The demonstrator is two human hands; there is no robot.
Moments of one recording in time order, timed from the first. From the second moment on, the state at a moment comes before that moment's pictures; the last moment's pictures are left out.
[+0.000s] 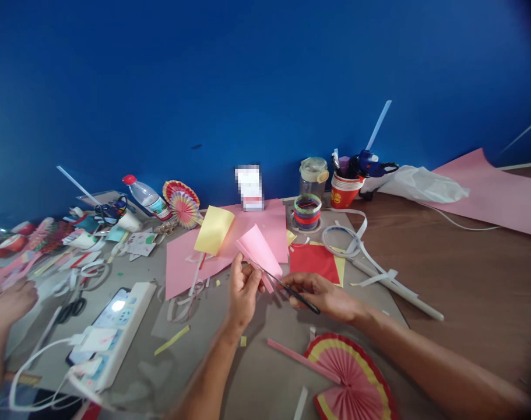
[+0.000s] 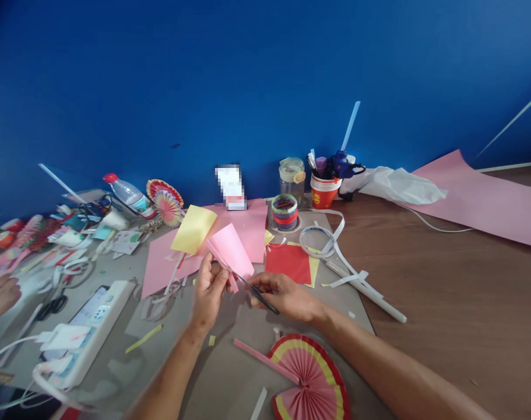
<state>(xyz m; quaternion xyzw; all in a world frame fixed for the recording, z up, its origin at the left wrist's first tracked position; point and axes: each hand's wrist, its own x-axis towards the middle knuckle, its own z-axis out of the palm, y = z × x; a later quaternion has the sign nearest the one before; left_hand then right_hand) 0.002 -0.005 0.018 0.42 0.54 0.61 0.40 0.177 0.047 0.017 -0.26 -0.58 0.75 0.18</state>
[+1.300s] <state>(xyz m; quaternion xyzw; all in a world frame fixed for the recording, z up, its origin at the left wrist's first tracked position) 0.002 -0.007 0.016 0.43 0.49 0.62 0.44 0.186 0.066 0.018 -0.16 -0.57 0.79 0.14</state>
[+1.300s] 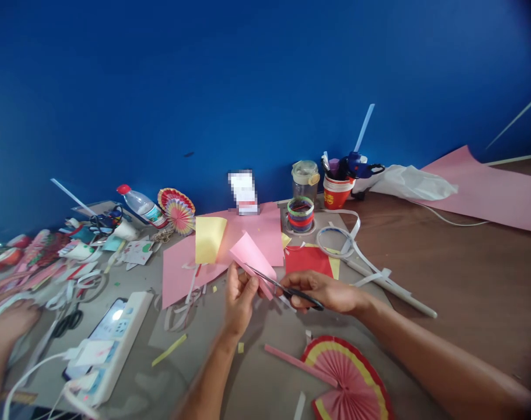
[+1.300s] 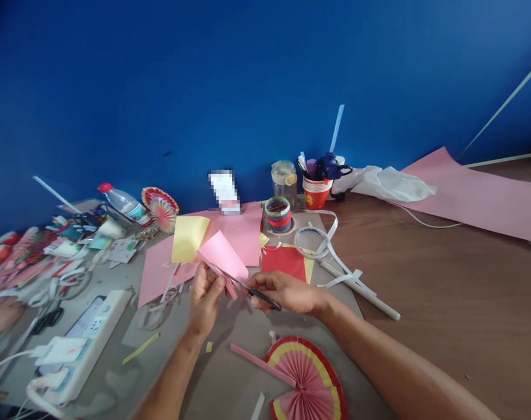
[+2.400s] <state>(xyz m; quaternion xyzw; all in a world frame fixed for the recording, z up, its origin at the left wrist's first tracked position) -0.009 -0.004 0.021 0.38 0.56 0.67 0.30 0.174 0.047 0.015 -0.20 -0.58 0.77 0.17</state>
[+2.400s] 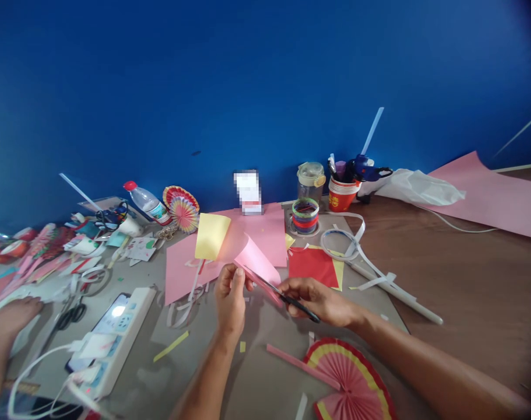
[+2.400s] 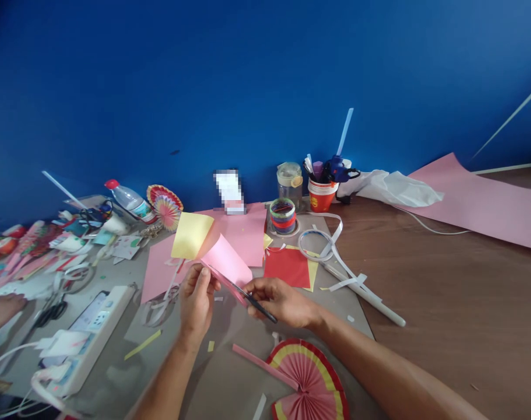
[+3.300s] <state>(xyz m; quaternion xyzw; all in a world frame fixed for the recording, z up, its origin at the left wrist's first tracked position) 0.006 -0.006 0.019 0.40 0.60 0.63 0.30 0.161 0.029 0.016 -0.21 -0.58 0.76 0.21</state>
